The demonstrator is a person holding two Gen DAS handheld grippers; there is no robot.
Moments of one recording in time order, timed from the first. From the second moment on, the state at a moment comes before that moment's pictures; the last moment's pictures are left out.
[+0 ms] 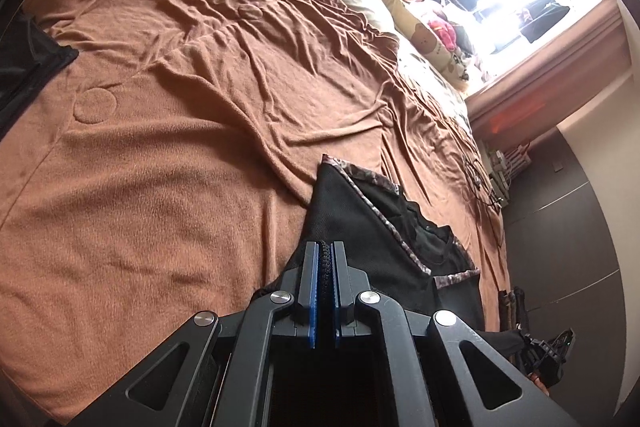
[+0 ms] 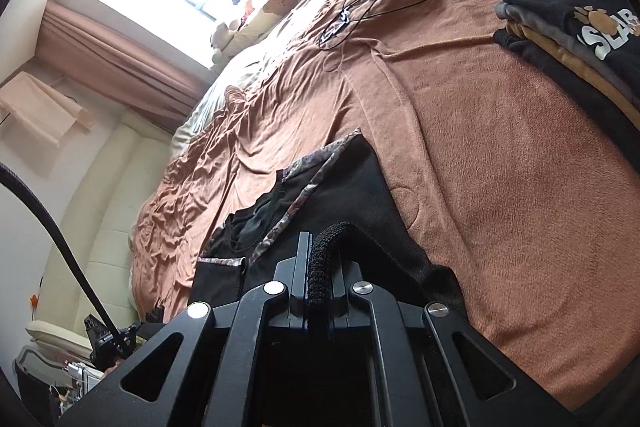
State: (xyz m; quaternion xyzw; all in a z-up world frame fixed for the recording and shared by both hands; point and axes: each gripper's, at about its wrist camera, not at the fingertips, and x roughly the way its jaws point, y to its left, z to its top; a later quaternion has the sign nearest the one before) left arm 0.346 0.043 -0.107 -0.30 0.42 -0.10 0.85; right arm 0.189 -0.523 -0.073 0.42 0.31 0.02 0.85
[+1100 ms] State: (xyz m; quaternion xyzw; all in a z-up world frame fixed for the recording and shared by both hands) left arm 0.419 0.009 -0.167 -0.07 0.52 -0.07 0.85; right arm 0.280 -0.498 -0.078 0.22 0.44 -0.01 0.87
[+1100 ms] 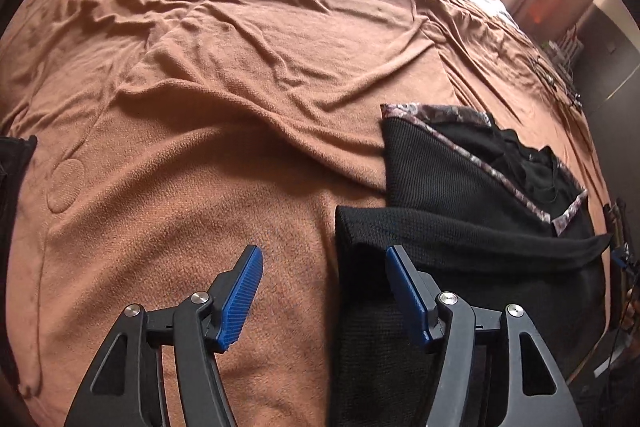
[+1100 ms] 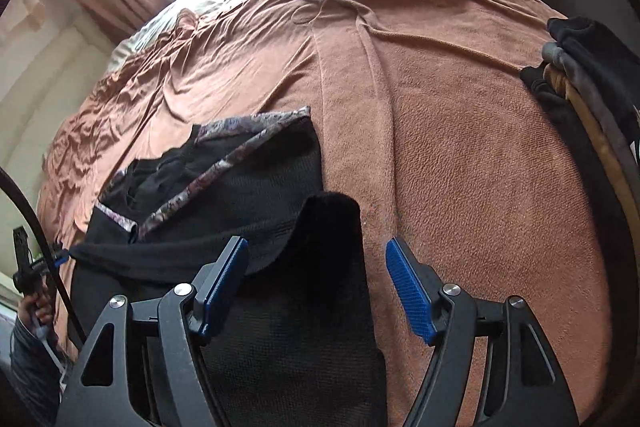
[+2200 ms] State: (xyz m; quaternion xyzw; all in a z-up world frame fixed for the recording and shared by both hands) left arm 0.489 -0.037 -0.195 0.04 0.52 -0.02 0.86; right arm 0.379 -0.479 -0.114 0.10 0.46 -0.04 0.88
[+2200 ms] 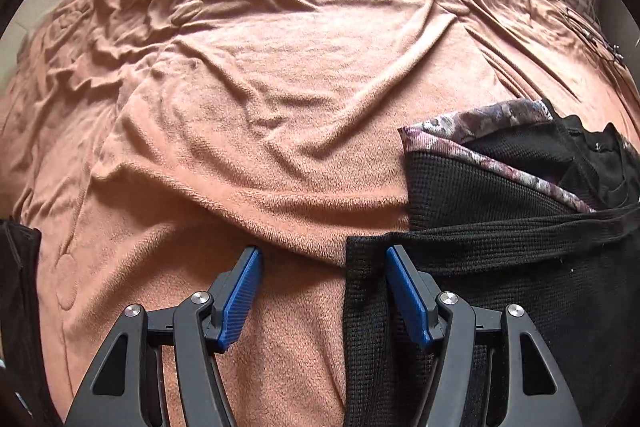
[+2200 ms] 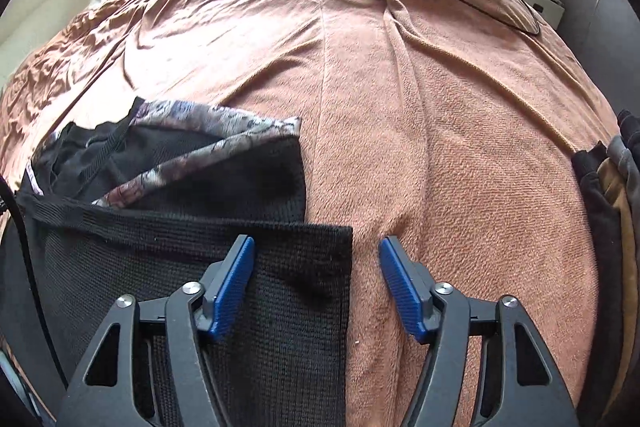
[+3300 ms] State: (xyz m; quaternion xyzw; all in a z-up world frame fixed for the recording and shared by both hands) left arm 0.471 -0.047 -0.183 0.04 0.48 -0.06 0.87; right arm 0.356 -0.483 -0.101 0.12 0.43 0.01 0.89
